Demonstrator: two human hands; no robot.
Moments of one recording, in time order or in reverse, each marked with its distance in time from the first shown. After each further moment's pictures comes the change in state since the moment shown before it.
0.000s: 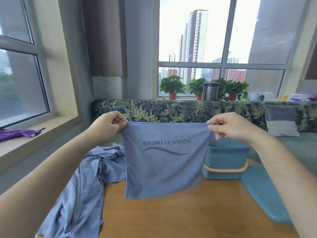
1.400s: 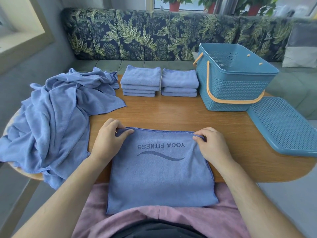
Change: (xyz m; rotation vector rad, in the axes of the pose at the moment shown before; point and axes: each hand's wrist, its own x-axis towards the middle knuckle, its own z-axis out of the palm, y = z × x) left_hand -0.145 -0.159 0.189 0.082 0.013 -0.054; right_hand -0.090 0.195 0.235 -0.182 0.146 0.157
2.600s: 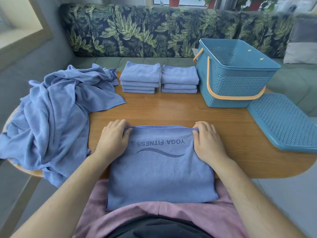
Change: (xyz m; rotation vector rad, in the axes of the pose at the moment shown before) left_hand -0.005 -0.007 0.013 0.312 -0.152 0.103; right_hand -0.007 -0.005 0.013 -0.268 0.011 -0.121
